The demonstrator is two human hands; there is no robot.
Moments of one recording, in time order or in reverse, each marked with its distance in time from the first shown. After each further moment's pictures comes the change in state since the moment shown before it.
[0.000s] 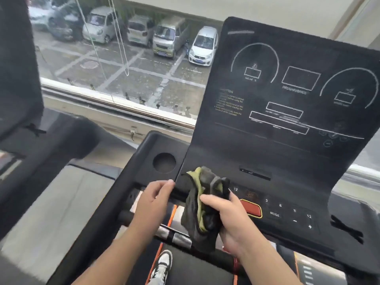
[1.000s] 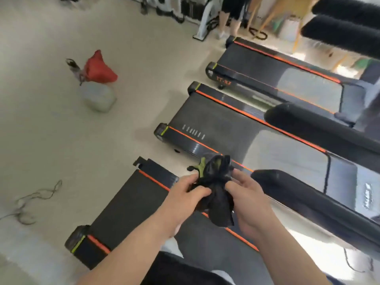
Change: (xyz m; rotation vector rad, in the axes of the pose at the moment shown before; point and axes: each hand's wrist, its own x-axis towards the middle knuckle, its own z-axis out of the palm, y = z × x) left_hand -0.579 -0.220 -0.172 -0.859 1.207 -0.209; right_hand -0.353 0.384 0.182 -1.150 -1.338 0.362
